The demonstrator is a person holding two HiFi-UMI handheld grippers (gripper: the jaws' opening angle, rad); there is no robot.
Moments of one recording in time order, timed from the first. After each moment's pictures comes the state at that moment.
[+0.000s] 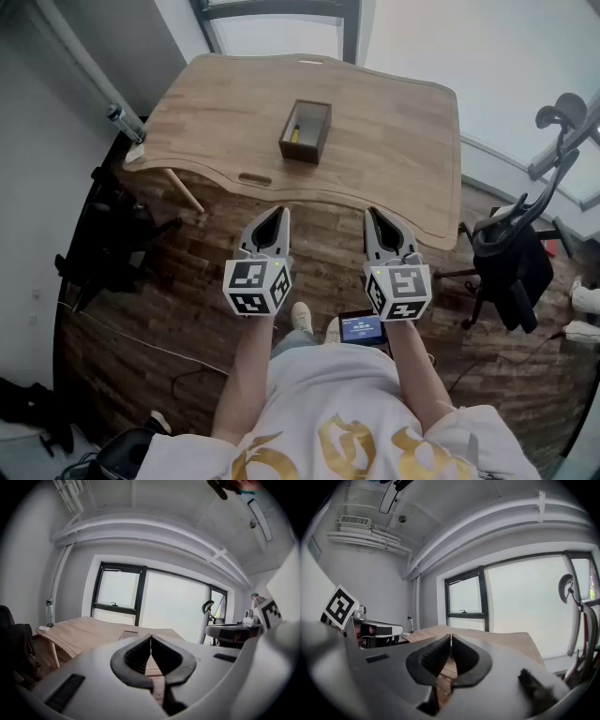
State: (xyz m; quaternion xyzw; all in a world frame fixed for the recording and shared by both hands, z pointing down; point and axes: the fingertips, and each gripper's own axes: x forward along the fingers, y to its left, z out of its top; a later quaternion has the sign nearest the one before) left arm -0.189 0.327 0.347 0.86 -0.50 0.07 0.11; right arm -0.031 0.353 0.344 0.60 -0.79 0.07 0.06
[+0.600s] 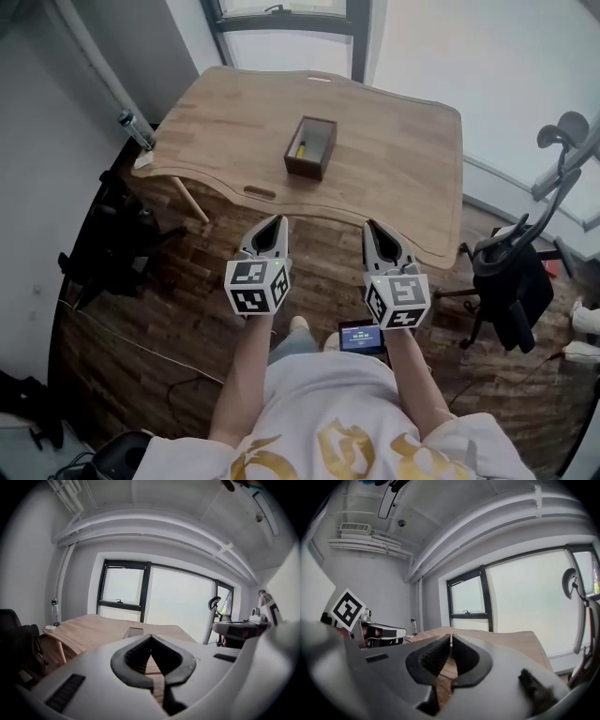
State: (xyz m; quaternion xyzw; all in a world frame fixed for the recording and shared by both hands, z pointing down) left arm -0.194 0.318 0.355 0.84 -0.52 0.10 0.13; right arm -0.029 0.351 0.343 0.58 -0.81 0.08 0.05
